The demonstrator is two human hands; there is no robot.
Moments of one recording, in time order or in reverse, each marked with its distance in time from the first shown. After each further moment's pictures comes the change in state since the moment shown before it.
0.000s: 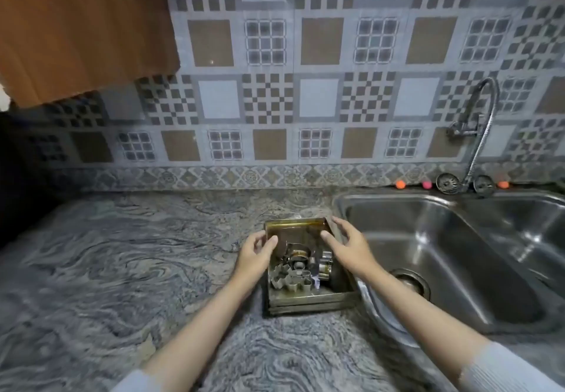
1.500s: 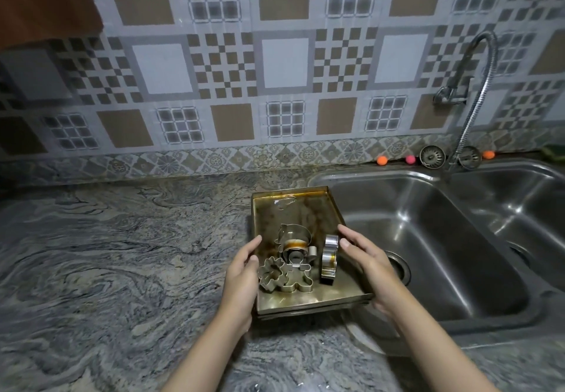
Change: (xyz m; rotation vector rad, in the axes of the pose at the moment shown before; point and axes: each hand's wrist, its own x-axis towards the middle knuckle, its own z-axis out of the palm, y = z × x) left_hand -0.025 0.006 0.052 -0.181 -0.035 -0.109; right_hand -0.020 0.045 -0.055 0.572 -0.049 0.233
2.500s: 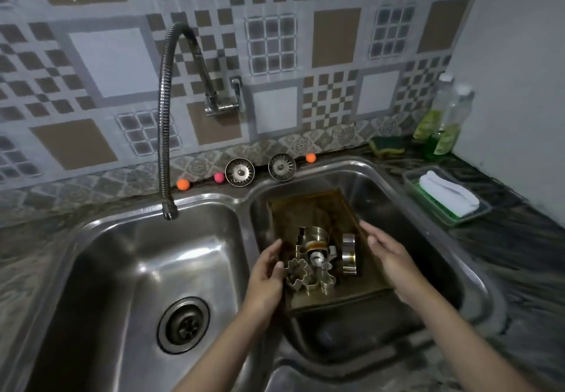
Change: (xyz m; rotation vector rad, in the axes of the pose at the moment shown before) left_hand 0.013 -0.025 0.567 0.035 -0.374 -0.075; right_hand 0.060 -0.055 -0.579 -0.171 0.308 0.026
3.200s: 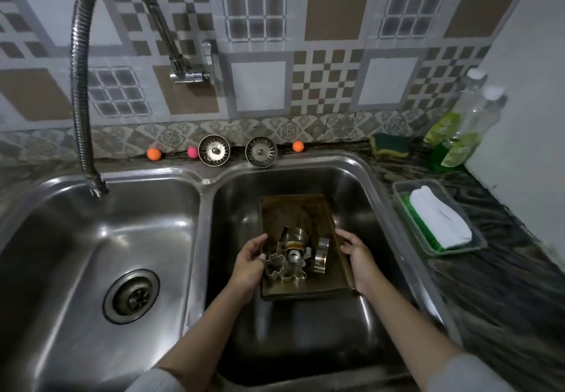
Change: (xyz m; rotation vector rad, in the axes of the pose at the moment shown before) left_hand 0.090 -0.053 0.076 -0.158 0.166 -0.215; right_hand 0.110 0.056 -0.048 0.247 -0.012 0.398
